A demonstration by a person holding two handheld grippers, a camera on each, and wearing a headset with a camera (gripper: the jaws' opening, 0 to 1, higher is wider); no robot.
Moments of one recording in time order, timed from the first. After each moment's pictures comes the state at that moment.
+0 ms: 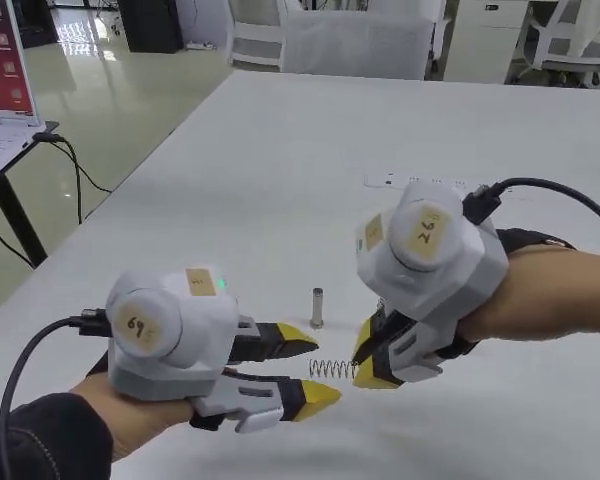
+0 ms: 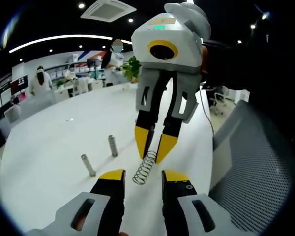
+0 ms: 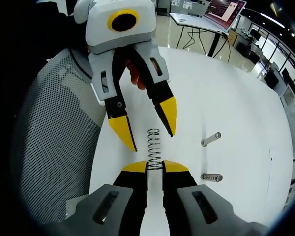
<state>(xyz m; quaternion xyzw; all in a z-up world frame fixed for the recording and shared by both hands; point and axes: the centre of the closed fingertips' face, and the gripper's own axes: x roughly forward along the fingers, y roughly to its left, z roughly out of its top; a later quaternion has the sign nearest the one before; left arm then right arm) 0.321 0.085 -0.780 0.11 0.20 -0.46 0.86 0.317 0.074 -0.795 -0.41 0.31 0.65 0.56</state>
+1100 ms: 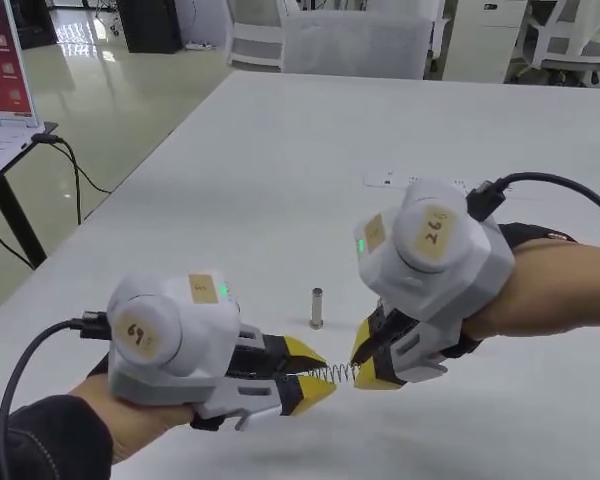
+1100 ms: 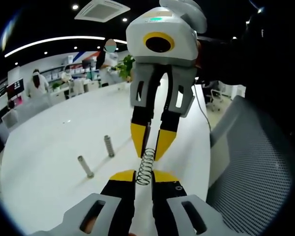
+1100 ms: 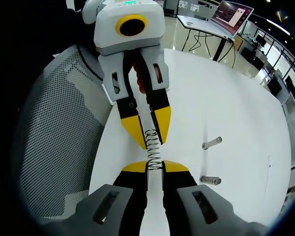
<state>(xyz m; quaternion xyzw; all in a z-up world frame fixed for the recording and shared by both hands) 0.317 0.081 -0.781 0.13 0.20 -0.47 0.85 0.313 0.074 -0.790 -0.42 0.29 0.67 0.54</state>
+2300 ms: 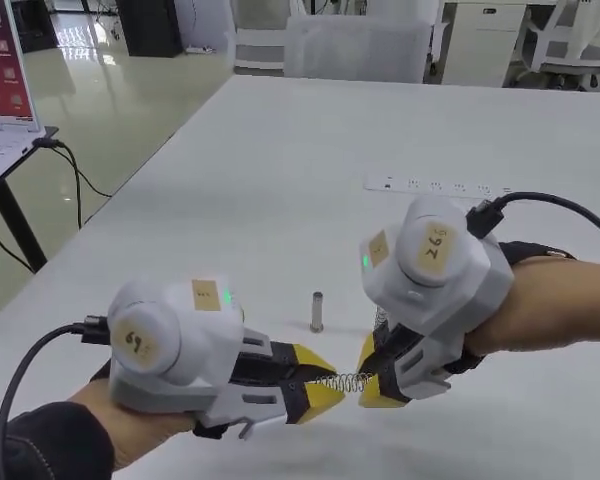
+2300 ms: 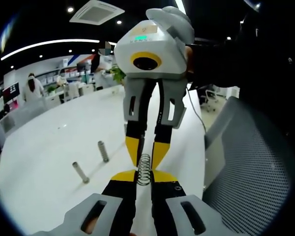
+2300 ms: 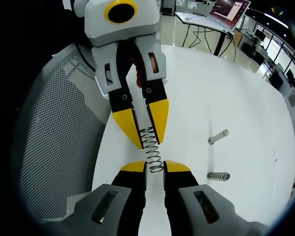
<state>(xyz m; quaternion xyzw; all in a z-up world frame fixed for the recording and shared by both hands) 0.309 0.073 -0.774 0.13 0.19 -0.49 0.84 0.309 0.069 -0.803 -0.40 0.31 0.67 0.54</state>
